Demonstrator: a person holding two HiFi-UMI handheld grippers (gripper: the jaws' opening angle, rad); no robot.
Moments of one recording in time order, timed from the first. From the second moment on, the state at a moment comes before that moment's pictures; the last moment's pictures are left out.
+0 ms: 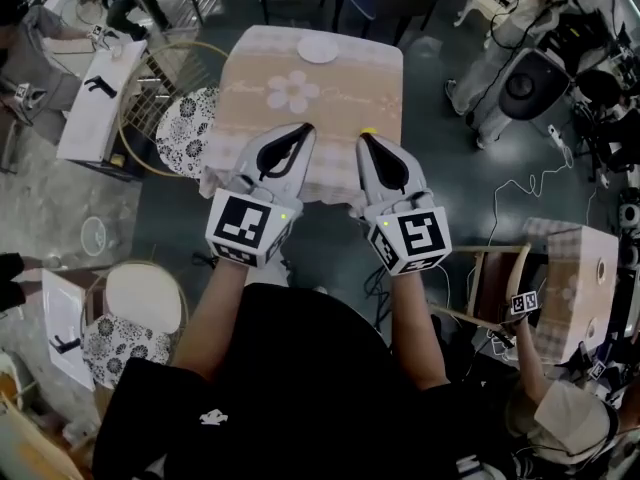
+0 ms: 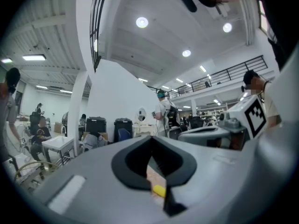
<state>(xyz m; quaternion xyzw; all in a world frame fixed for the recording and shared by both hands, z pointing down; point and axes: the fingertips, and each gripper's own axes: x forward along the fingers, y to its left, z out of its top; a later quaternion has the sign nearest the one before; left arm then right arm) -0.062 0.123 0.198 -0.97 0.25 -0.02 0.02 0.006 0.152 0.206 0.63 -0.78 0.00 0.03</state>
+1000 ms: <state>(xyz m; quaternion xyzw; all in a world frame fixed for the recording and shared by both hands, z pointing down) -0.078 -0.037 0.231 -0.98 0.17 -0.03 -0.04 0.023 0.012 0.241 0.71 -0.69 0.05 0.07</state>
